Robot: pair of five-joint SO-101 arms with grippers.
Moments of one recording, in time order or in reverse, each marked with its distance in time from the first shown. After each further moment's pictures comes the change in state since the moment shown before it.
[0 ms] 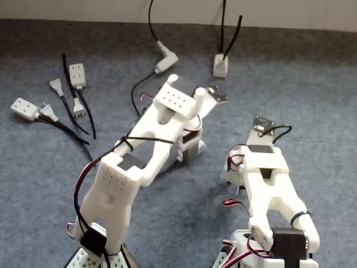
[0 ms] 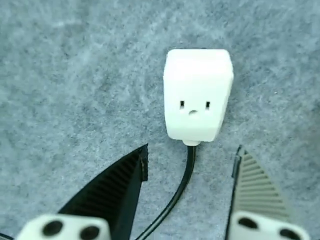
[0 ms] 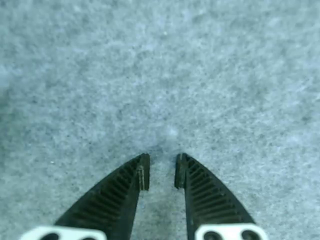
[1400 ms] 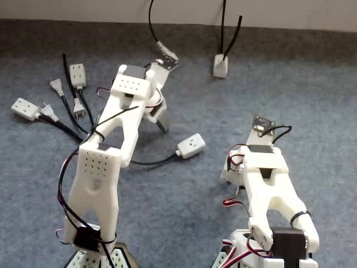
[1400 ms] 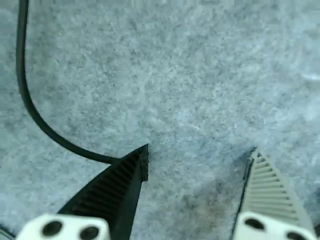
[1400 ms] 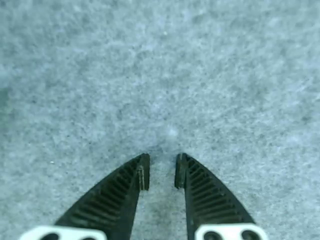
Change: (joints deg) left arm -18.2 8.1 -5.8 -16.9 1.4; right arm 0.0 0.0 0.0 0.0 0.0
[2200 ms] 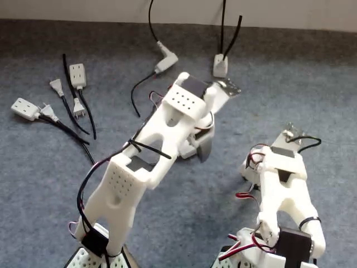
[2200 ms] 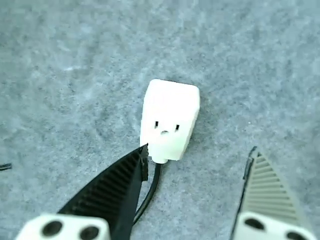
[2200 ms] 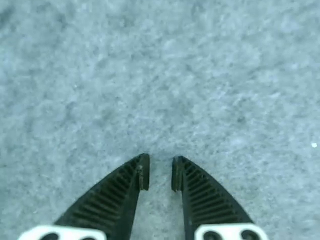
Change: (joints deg) left arm 21.8 -5.5 -4.8 18.5 0.9; right arm 12.3 0.0 0.1 -2.9 -5.1
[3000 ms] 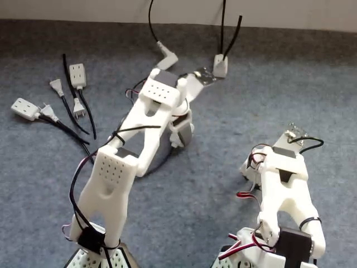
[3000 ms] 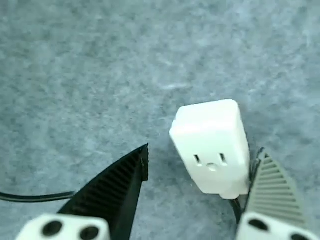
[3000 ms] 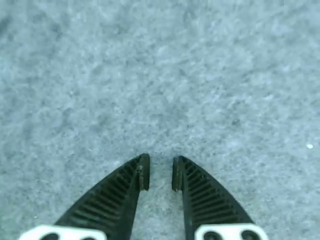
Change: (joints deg) left arm -11.8 5.2 1.6 -14.2 -8.0; right arm 0.7 0.0 0.0 -0.4 -0.6
